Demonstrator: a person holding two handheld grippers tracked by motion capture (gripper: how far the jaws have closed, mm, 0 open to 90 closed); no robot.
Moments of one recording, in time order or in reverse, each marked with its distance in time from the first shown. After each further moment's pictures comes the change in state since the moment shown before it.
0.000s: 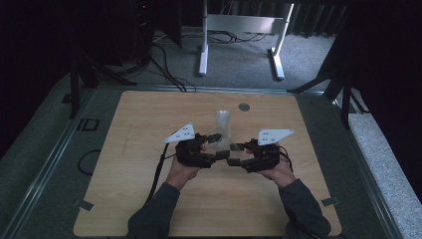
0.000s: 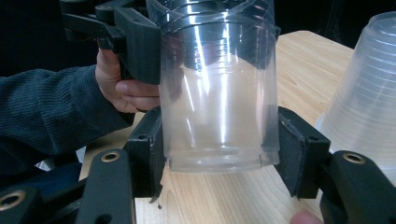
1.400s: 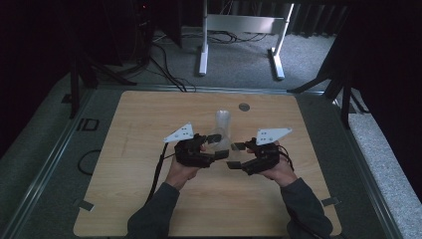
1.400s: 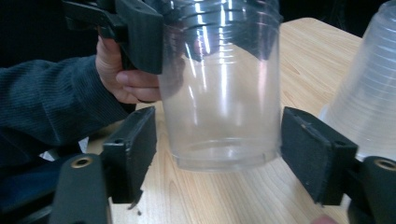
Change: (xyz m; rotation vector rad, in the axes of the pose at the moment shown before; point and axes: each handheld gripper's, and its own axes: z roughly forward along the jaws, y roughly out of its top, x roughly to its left) left arm 0.001 0.000 -0.003 0.000 -0.005 0.000; right arm 0.001 0.004 0.000 0.059 -0.001 0.002
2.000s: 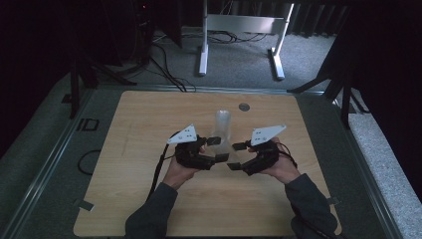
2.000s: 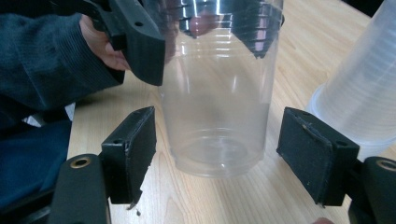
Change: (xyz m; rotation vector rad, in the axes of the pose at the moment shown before) left arm -0.003 -0.002 0.003 0.108 0.032 0.055; right arm 0.002 0.011 0.003 0.158 -0.033 -0.059
